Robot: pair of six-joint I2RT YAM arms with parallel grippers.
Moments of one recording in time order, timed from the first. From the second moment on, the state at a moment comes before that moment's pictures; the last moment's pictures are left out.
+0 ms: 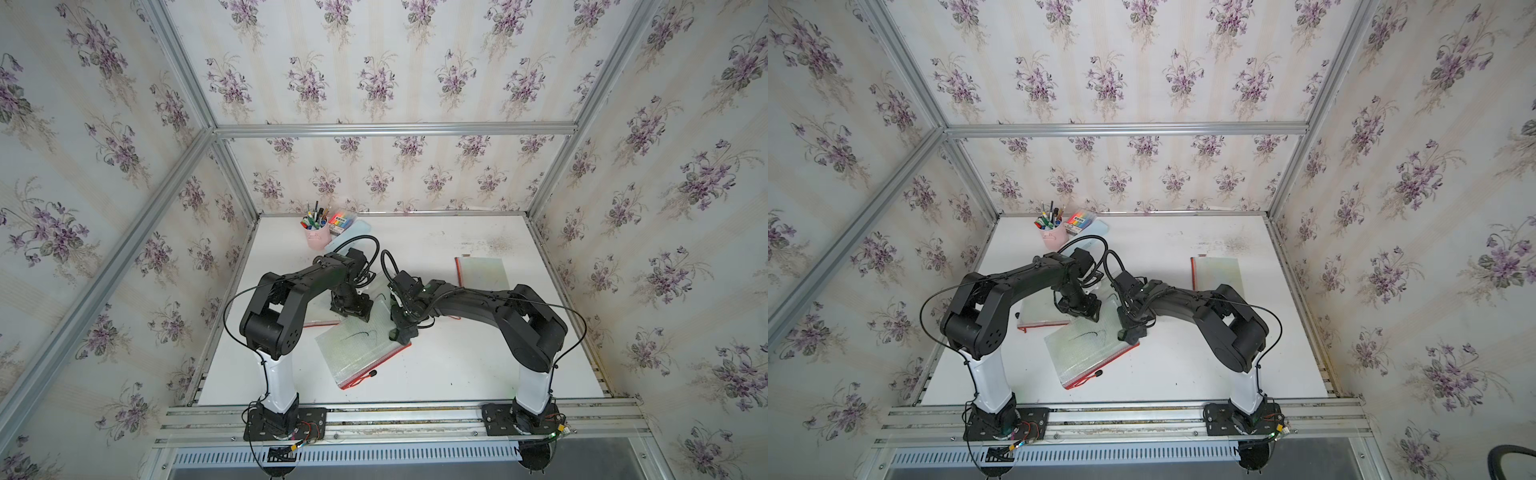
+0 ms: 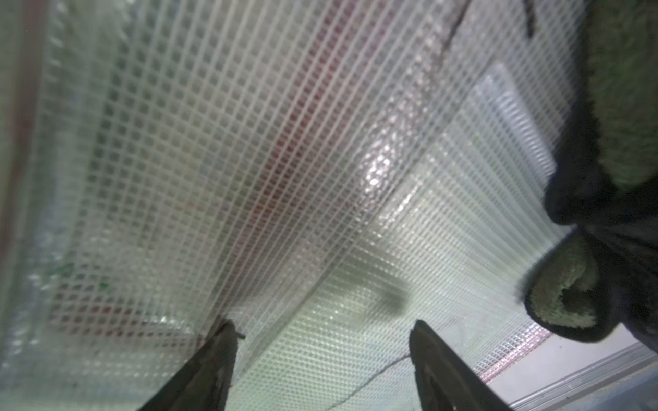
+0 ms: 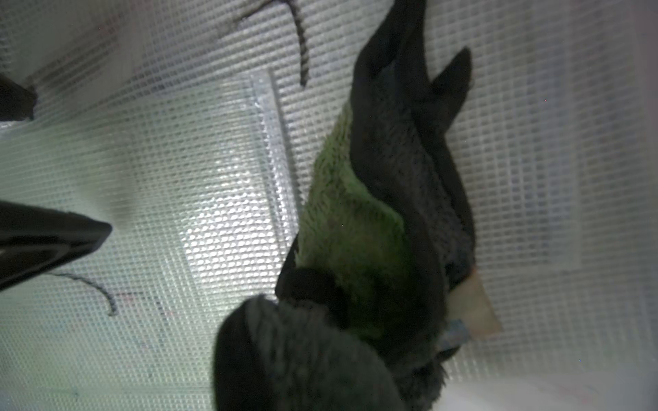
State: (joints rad) left arm -0.39 1.93 1.27 -0.96 0.20 -0.03; right arm 0.86 1.93 1.19 -0.54 -0.05 0.46
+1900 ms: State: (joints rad) left arm -0.58 1.99 1.23 -0.28 0.47 -0.94; right arm 0.75 1.67 0.88 -0.50 -0.01 0.53
